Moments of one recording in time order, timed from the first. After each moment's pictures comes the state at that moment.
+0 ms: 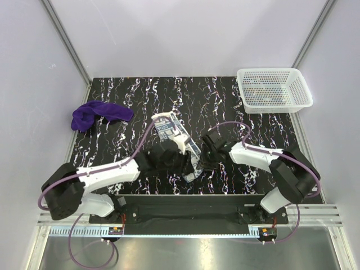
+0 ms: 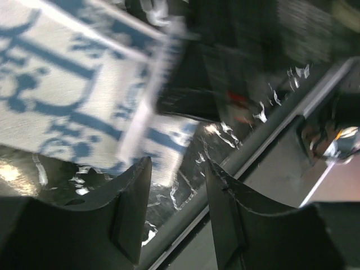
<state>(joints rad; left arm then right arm) -0.91 1.32 0.71 -0.07 0.16 -0.57 0.73 1.54 0.79 -0.32 -0.12 0.92</state>
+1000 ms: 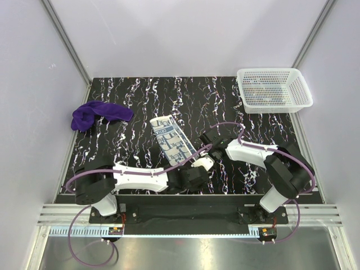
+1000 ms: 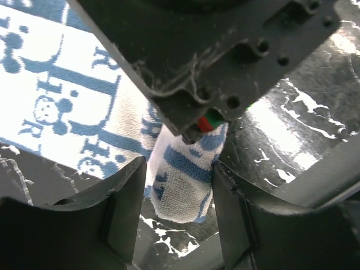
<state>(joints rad) -1.32 1.60 0.89 -0.28 -0.47 -0.37 0.73 1.61 0.87 -0.44 -0.26 0.82</state>
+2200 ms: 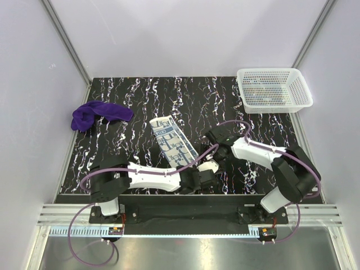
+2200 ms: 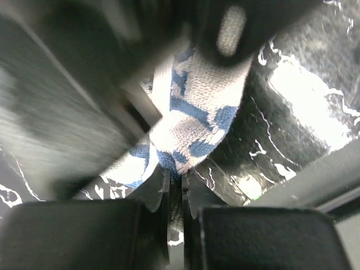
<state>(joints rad) -1.35 1.75 1.05 -0.50 -0.48 -0.43 0.67 1.56 0.87 -0.54 -0.23 0.78</state>
